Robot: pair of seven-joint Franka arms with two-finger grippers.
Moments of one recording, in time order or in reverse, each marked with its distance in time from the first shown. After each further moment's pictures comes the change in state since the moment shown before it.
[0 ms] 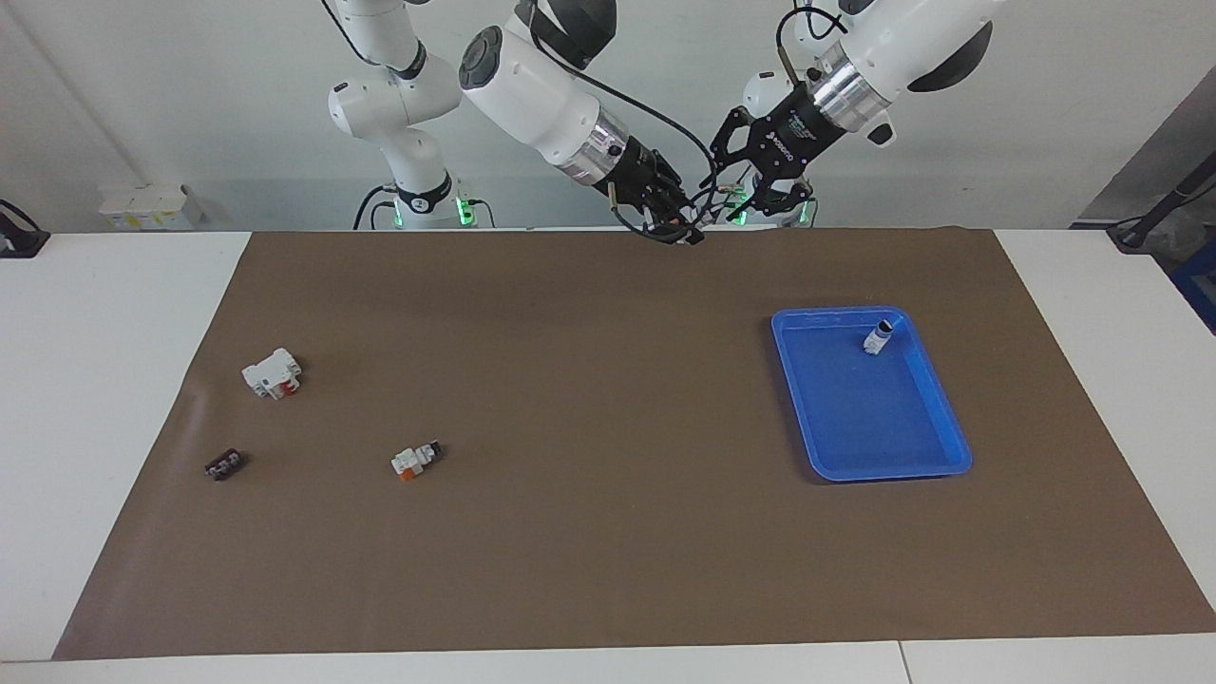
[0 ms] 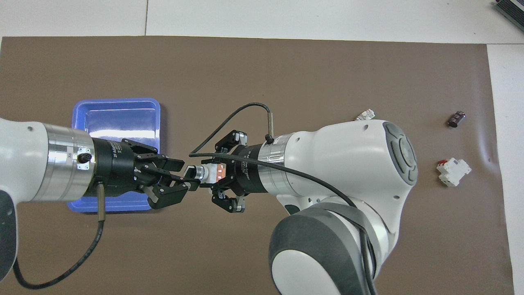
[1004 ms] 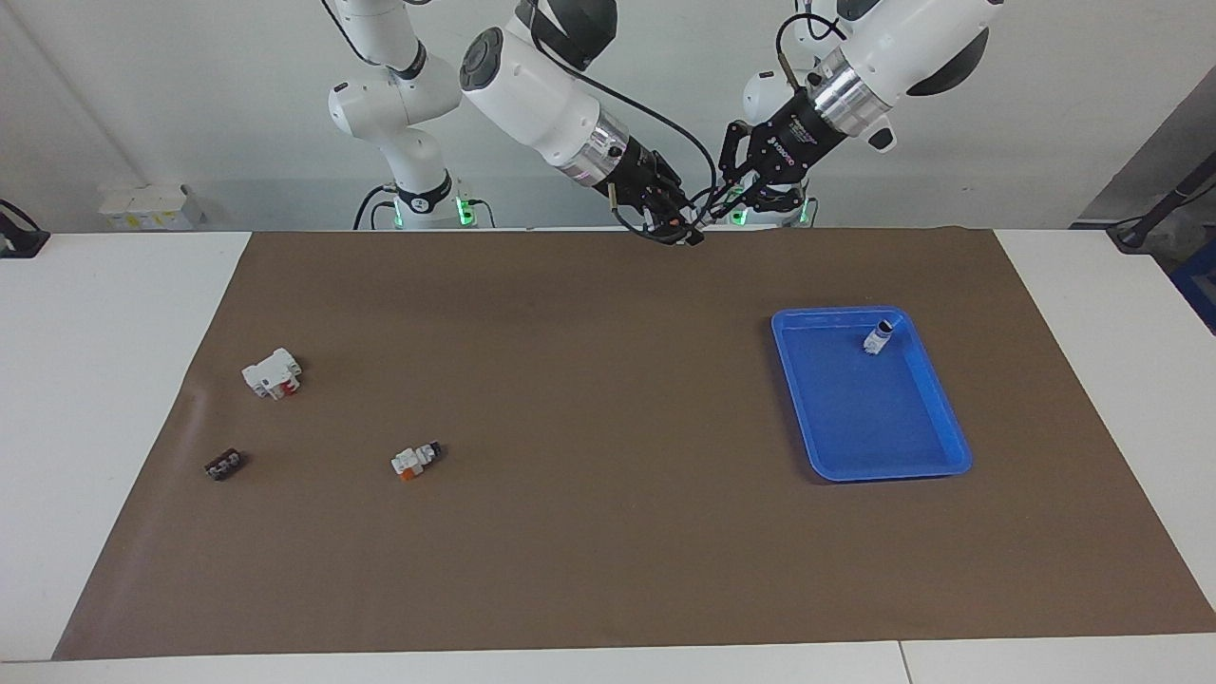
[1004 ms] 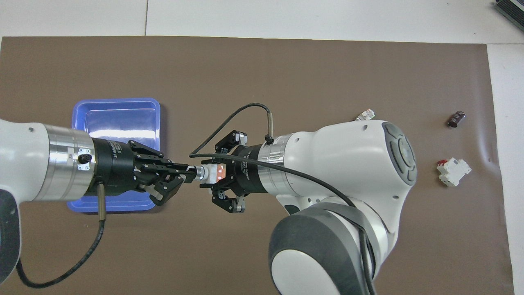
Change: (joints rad) left arm -0.002 -0.013 0.006 -0.034 -0.001 0.042 0.032; right arm 0.000 0.001 0.000 -0.002 0.000 0.000 0.000
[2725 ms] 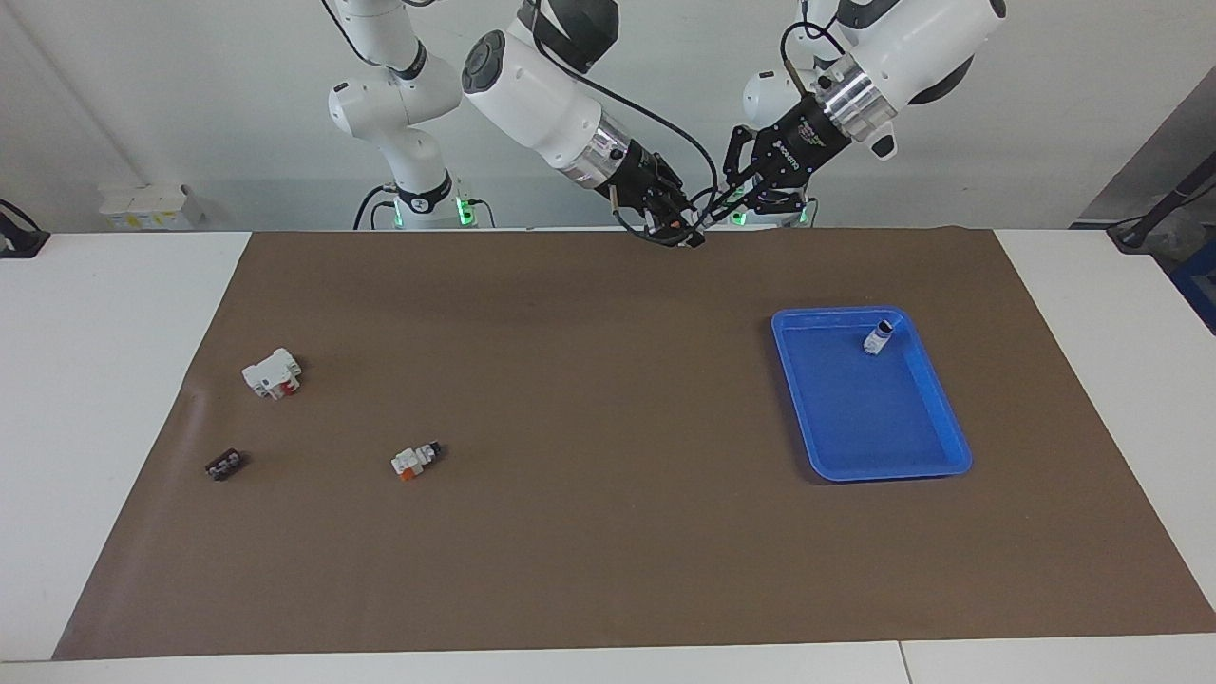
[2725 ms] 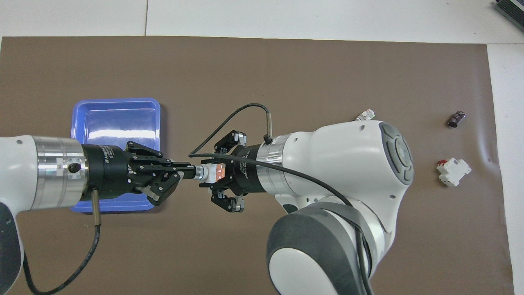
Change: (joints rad) left arm 0.000 -0.054 0.018 -0.099 -0.104 0.093 0.093; right arm 0.000 0.006 0.003 -0.001 0.000 0.009 0.000
